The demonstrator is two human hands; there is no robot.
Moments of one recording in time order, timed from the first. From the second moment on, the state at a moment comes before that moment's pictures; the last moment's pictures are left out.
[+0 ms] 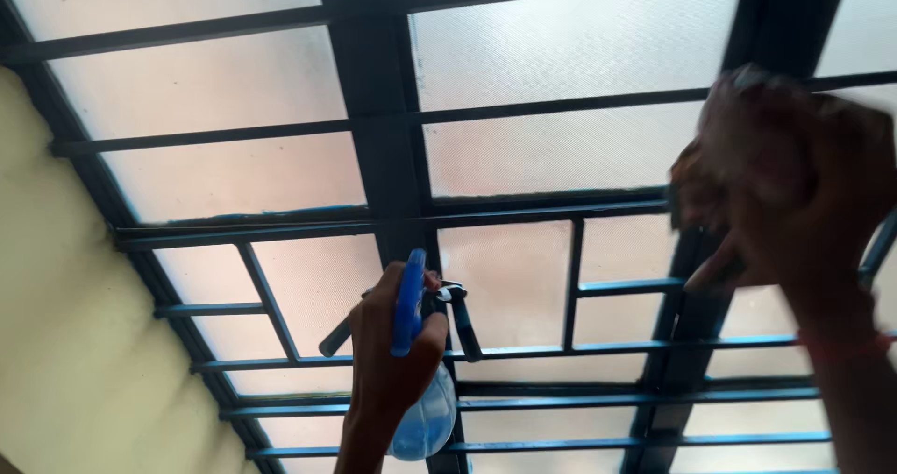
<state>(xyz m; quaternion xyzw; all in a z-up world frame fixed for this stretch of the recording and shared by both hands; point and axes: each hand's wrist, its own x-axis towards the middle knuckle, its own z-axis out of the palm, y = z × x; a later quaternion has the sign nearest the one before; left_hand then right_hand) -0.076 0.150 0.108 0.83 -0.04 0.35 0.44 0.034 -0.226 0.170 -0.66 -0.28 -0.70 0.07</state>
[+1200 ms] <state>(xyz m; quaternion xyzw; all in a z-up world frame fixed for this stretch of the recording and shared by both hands) 0.041 -0.056 0.155 0.73 -0.13 0.56 0.37 0.143 -0.424 0.106 -0.70 -0.21 -0.67 0.14</state>
